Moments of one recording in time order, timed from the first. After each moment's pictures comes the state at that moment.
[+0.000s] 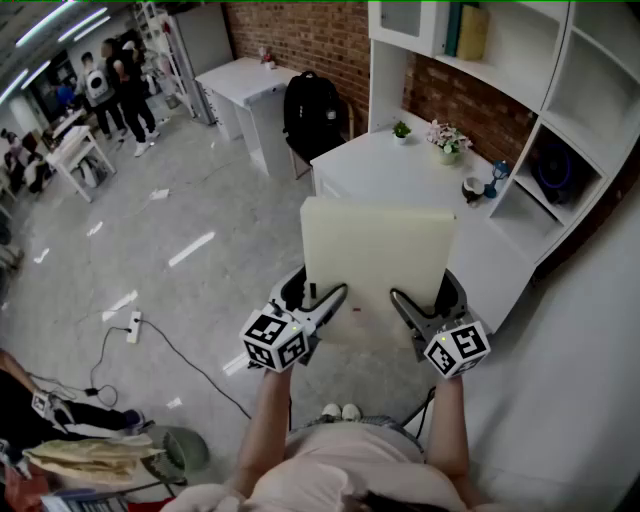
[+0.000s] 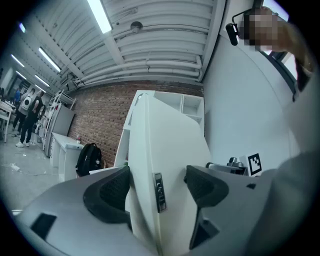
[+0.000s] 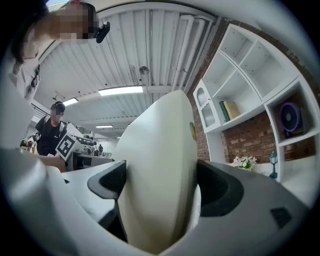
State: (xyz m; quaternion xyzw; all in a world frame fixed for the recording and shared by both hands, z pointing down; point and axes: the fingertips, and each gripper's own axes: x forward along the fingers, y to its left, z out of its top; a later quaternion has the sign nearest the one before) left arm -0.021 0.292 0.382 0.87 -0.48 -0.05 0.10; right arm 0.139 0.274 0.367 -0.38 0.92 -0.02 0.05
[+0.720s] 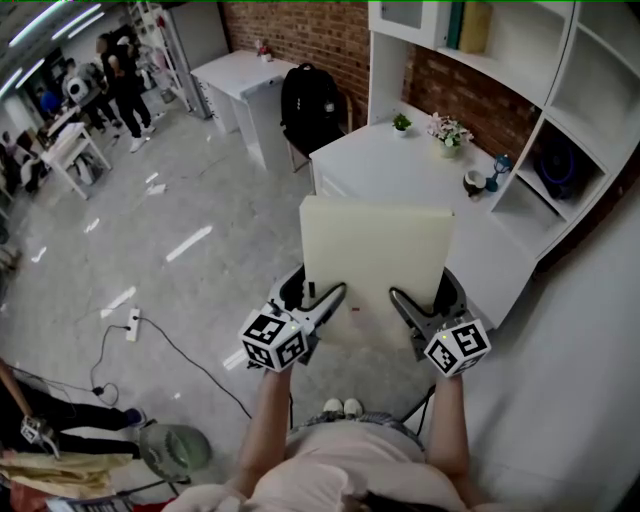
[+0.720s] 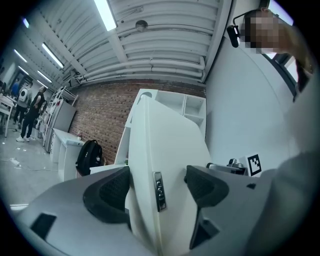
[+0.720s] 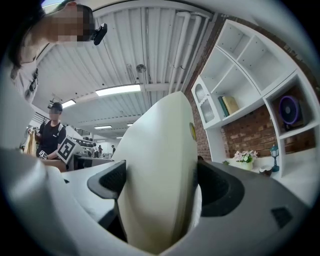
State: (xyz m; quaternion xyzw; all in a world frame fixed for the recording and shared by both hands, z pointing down) left arm -0.038 0.286 0.392 0.87 -0.48 -0.06 0.12; right arm 0.123 0.269 0.378 -0.38 0.92 -0.04 0.05
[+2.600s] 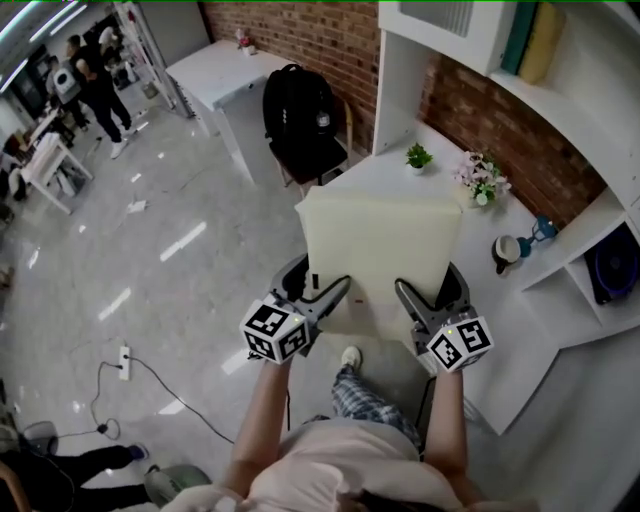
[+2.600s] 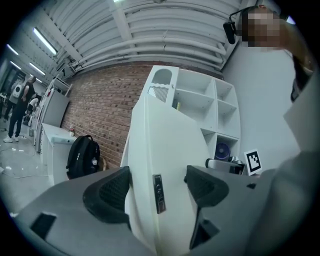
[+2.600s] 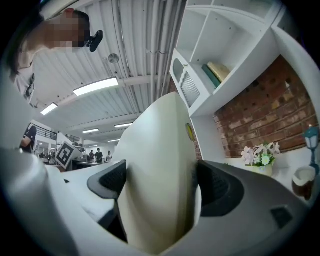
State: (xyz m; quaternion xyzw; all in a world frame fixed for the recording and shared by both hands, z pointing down) left arm -0.083 -0.144 0.437 0.88 -0.46 -0.03 0.14; right arm 0.079 -0.158 0.420 -0.39 0.91 -0.08 0.06
